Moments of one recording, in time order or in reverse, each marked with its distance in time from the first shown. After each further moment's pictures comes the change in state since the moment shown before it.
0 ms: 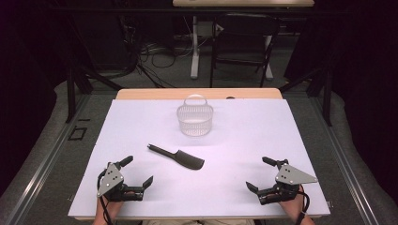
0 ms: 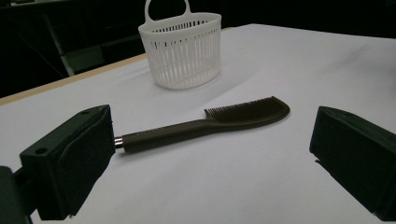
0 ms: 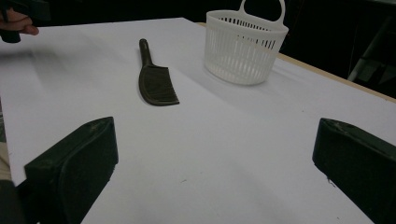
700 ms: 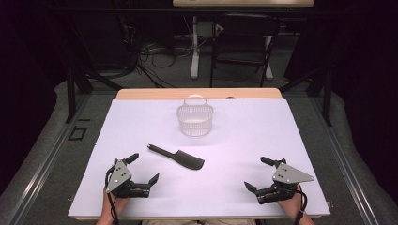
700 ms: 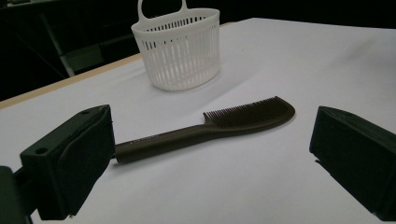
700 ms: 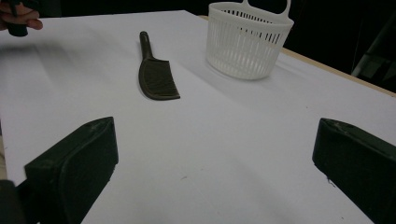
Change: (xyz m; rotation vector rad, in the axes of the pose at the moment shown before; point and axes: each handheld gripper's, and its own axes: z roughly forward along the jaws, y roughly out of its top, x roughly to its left) left arm -0.004 0.005 0.019 0.020 0.005 0.024; right arm 0.000 -0.001 0.006 0.027 0.008 -0.006
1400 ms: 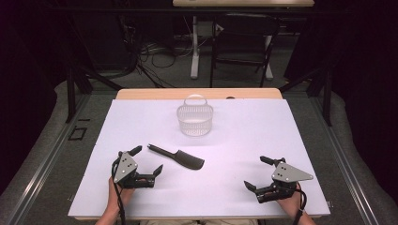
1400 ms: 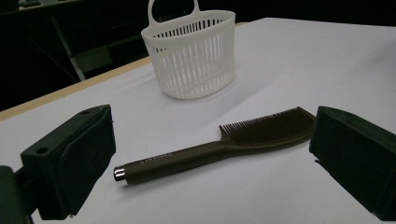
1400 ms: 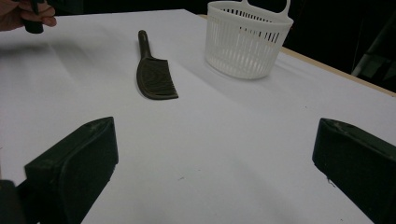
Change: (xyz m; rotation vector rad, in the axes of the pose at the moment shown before) left arm 0.008 0.009 0.023 0.007 0.038 0.012; right arm -0.003 0.000 0.003 0.001 0.001 -0.005
